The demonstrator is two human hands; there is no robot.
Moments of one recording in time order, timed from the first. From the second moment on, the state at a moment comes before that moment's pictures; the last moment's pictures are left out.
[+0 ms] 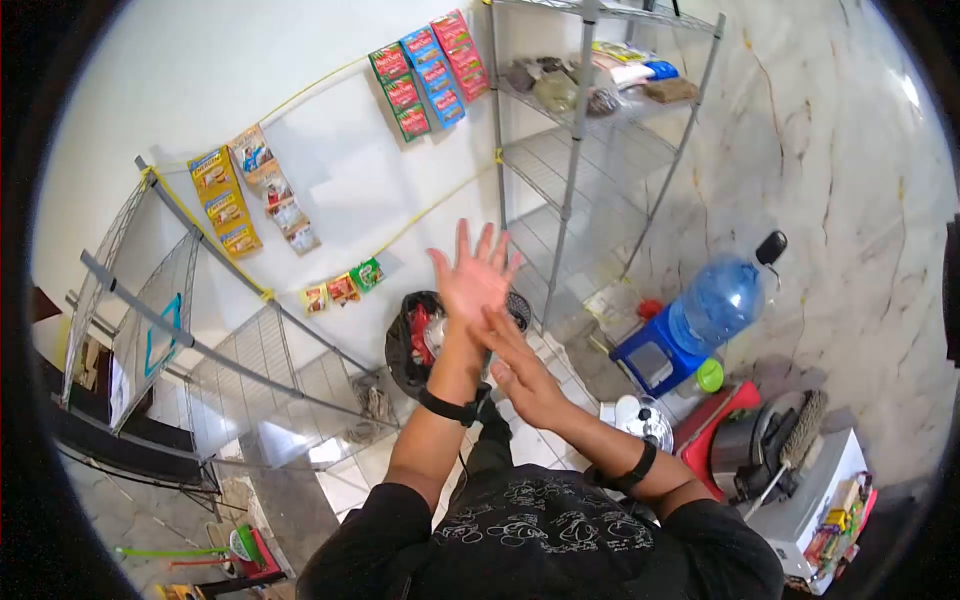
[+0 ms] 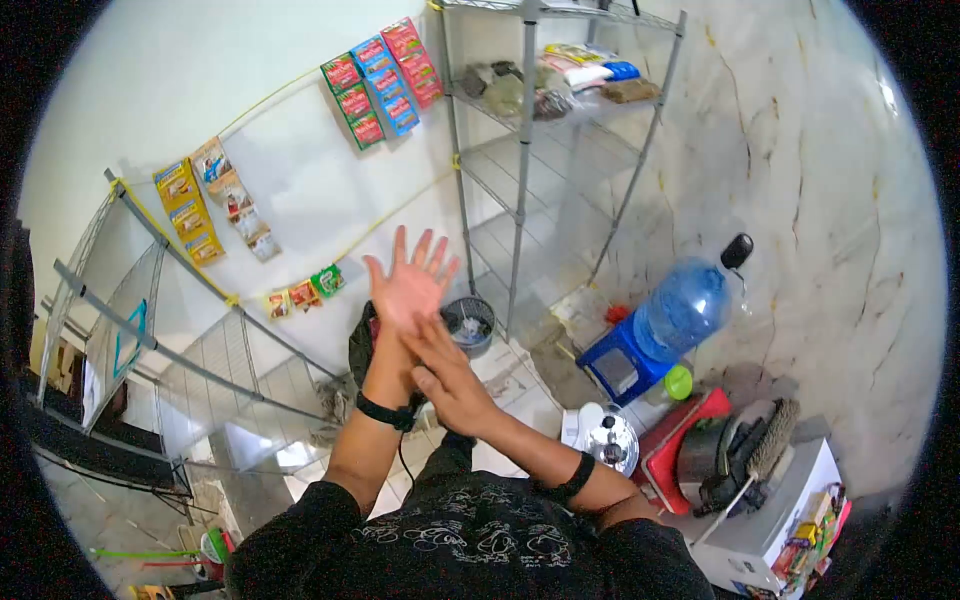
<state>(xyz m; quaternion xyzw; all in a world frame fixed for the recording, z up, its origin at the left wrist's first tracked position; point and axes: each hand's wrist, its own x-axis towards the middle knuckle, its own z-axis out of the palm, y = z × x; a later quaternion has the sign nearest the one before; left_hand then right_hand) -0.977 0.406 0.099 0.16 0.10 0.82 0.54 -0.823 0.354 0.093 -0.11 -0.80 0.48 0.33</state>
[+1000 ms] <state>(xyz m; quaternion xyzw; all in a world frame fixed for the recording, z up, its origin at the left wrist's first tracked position) -0.581 0.041 0.010 0.39 0.34 0.66 0.54 -0.497 0.033 0.033 -0.41 -0.60 0.57 0.38</state>
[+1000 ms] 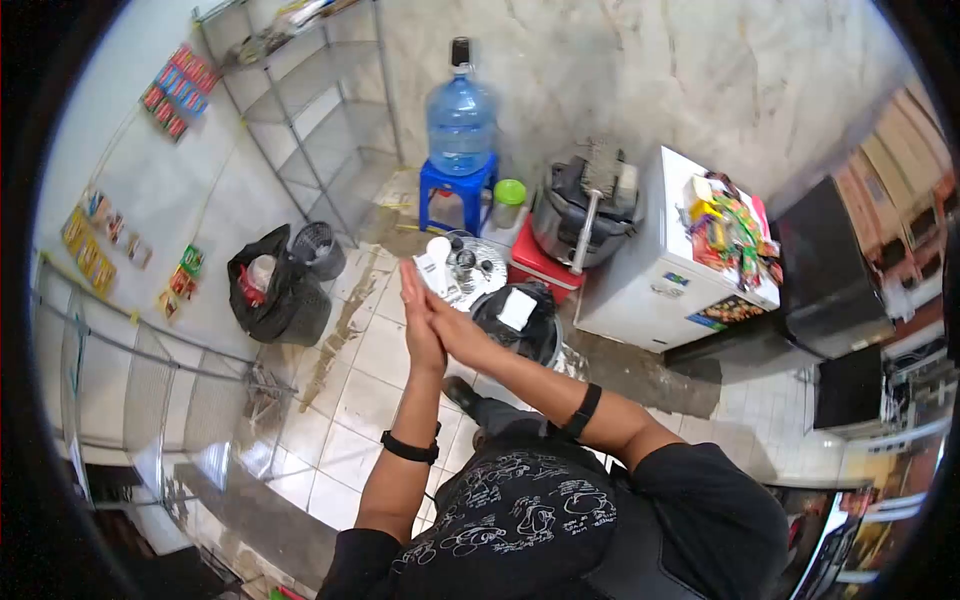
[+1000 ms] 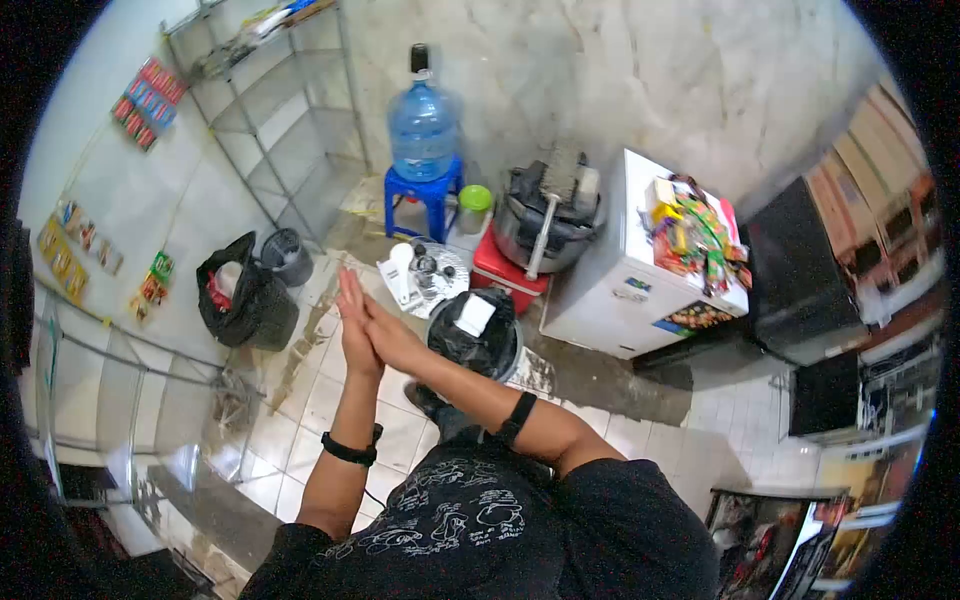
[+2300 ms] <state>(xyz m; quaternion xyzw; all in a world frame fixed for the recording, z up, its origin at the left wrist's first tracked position) -0.038 0.101 0.046 0.57 0.25 0.32 0.72 0.309 0.136 -0.009 -0.87 -0.45 0.10 0.17</state>
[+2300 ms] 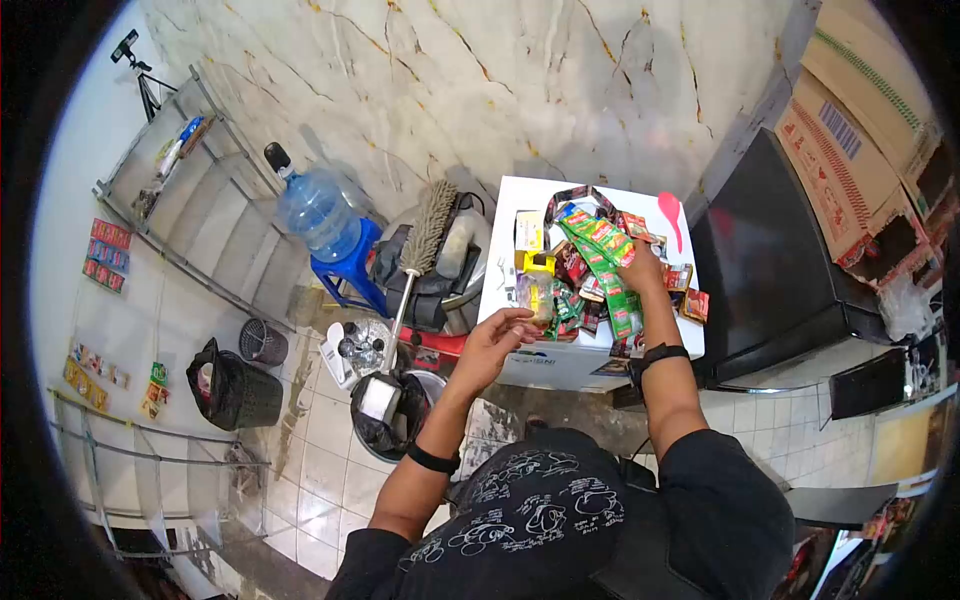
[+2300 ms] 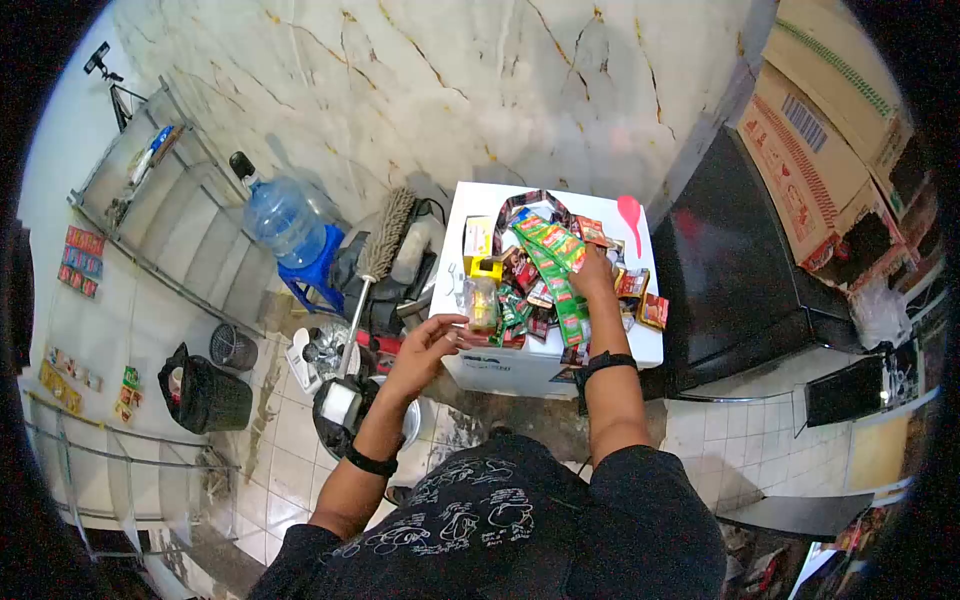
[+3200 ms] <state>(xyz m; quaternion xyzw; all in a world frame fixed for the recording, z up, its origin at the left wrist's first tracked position) 0.066 0.084 0.046 0.62 0.18 0.17 0.75 0.319 0.059 0.171 -0.73 -0.50 0.03 0.47</state>
